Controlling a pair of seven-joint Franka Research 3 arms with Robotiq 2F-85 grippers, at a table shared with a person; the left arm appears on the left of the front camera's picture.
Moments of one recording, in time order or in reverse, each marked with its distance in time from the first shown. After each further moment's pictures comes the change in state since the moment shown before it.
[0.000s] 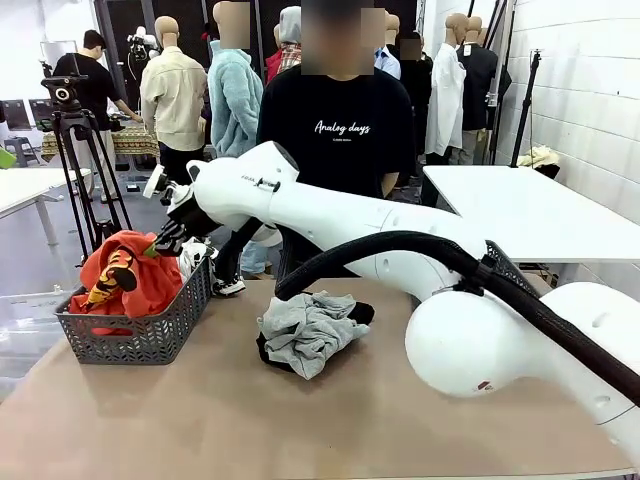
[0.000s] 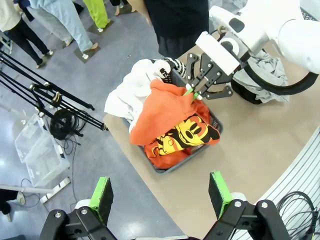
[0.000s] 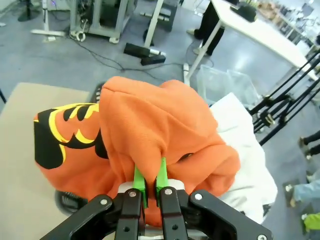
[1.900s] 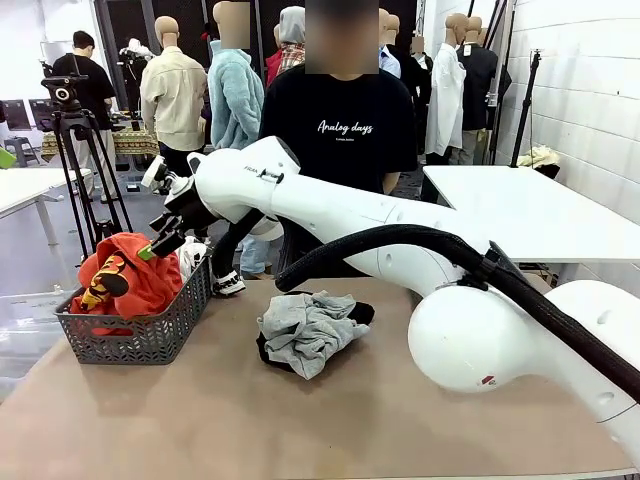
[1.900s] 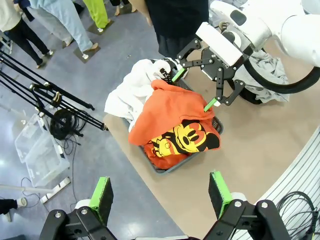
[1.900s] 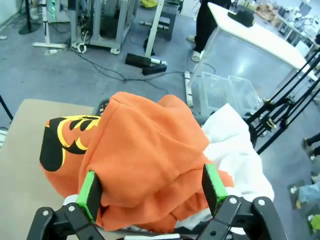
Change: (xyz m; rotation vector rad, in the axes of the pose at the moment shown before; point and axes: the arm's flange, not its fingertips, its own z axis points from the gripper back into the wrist) left arm 0.000 0.000 0.000 0.000 0.000 0.000; right arm 0.018 -0.005 0.016 -0.004 -0.050 -0.039
